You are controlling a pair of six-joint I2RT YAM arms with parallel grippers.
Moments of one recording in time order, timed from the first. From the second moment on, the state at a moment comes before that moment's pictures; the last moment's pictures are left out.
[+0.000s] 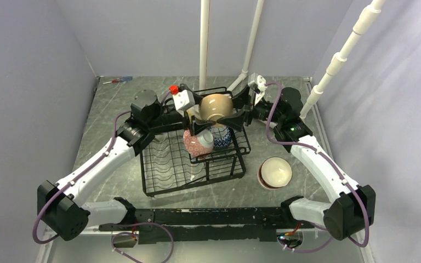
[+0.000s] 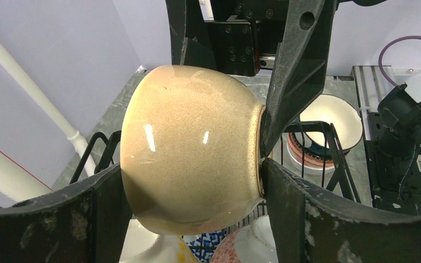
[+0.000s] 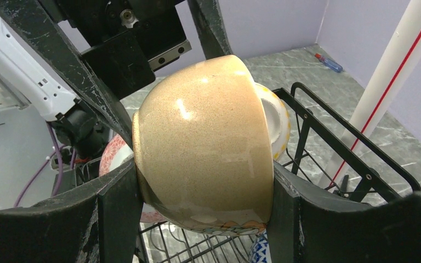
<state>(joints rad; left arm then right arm) -0.58 1.21 1.08 0.17 0.69 0.16 0.38 1.18 1.00 0.27 -0.99 0.15</state>
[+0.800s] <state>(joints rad) -0.59 1.25 1.13 0.15 0.71 0.04 0.37 1.17 0.99 0.28 -0.99 0.12</state>
